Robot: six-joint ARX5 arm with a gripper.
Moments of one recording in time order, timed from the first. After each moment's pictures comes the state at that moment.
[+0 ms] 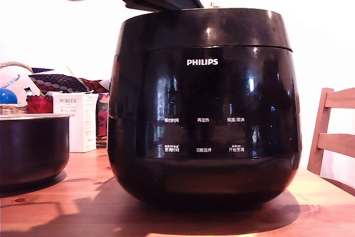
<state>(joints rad) -0.91 1.27 0.81 0.10 0.06 0.10</state>
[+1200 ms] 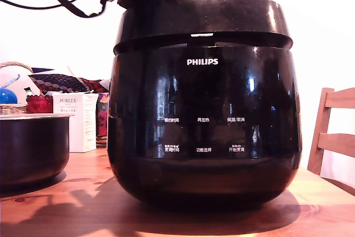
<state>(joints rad) -0.84 1.27 0.76 0.32 0.06 0.03</state>
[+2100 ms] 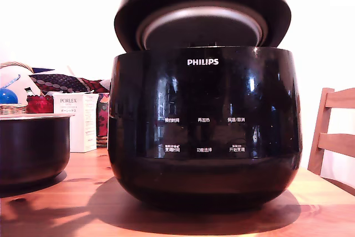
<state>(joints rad) -0.84 1.02 0.75 0.08 -0.03 0.03</state>
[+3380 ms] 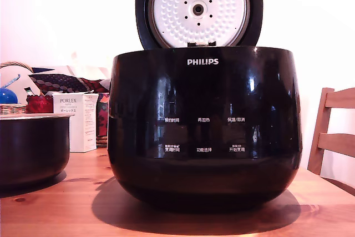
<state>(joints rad) -0.30 0.57 0.75 -0.23 -0.10 0.11</state>
